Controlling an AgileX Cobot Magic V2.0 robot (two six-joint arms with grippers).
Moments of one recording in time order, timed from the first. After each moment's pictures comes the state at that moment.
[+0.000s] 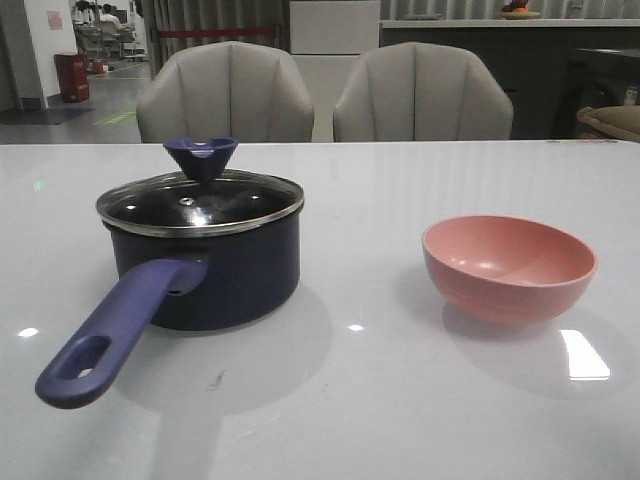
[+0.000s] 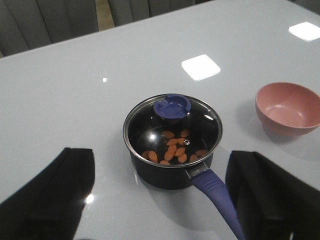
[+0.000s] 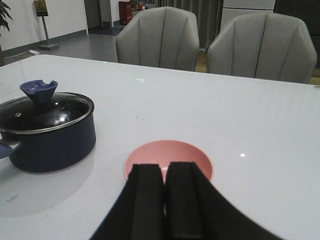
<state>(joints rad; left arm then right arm) -0.44 0.62 -0.81 -0.01 0.66 0.04 0.29 0.17 -0.15 0.42 0.14 -0.36</state>
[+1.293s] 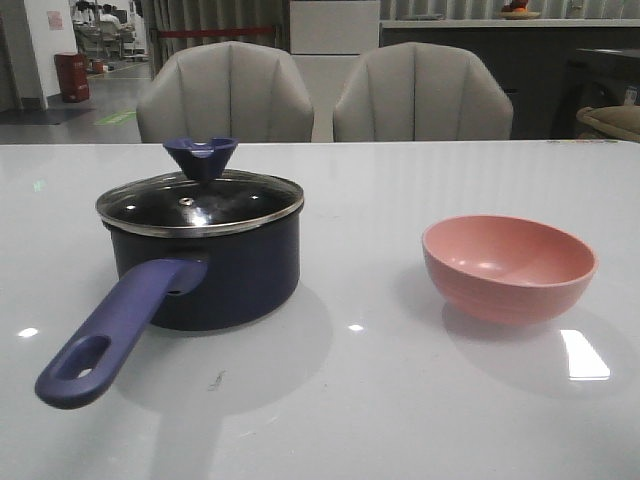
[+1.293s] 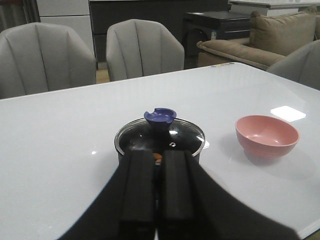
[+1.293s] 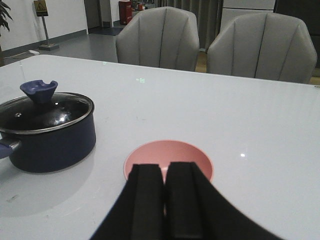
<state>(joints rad) -0.44 0.02 -0.42 -0.07 0.58 0.04 0.29 0.17 -0.15 0.42 0.14 -0.36</state>
